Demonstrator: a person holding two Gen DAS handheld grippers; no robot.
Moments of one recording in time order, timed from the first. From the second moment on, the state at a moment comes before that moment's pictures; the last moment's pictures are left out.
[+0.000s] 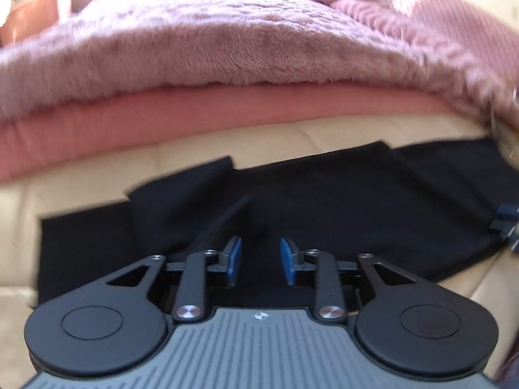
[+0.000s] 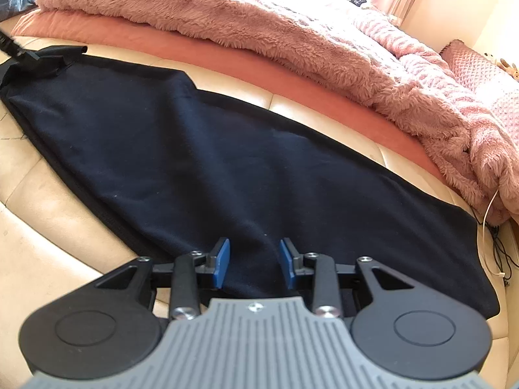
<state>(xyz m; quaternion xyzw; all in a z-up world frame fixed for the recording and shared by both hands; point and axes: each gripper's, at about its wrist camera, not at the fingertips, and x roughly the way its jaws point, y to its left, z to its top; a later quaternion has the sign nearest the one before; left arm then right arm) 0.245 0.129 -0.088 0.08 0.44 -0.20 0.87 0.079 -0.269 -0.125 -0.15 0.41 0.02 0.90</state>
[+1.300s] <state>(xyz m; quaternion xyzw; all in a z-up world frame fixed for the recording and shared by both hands) 0.261 0.150 -0.049 0.12 0.39 -0.12 0.91 0.077 -0.276 -0.129 -0.13 0.39 0.02 0.91</state>
